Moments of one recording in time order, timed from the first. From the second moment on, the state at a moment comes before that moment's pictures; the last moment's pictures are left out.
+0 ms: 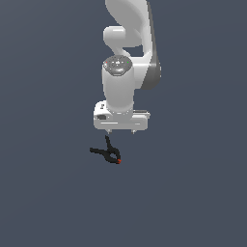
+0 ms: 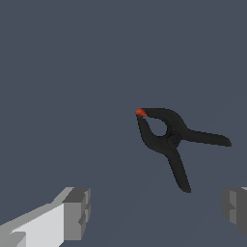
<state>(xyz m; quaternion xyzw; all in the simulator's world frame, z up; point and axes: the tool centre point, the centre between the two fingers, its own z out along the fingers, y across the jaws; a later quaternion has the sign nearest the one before) 0.004 -0.009 0.174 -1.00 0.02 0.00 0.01</state>
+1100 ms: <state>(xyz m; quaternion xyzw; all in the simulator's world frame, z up) 0.007 -0.015 0.186 -1.00 0.01 0.00 -0.01</state>
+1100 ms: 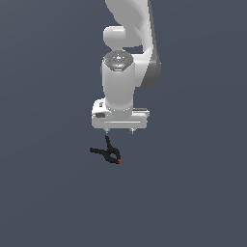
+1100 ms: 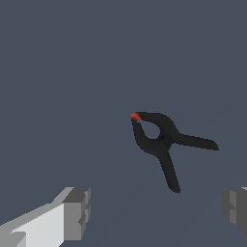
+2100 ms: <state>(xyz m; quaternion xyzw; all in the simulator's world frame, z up) 0.016 -0.045 0.132 -0.98 -0.19 0.00 -0.01</state>
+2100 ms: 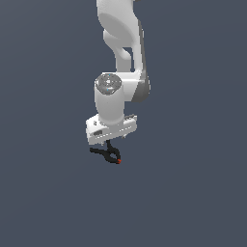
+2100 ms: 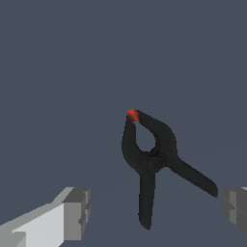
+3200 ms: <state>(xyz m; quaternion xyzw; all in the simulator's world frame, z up) 0.019 -0.074 0.072 -0.92 -0.40 0.00 0.00</state>
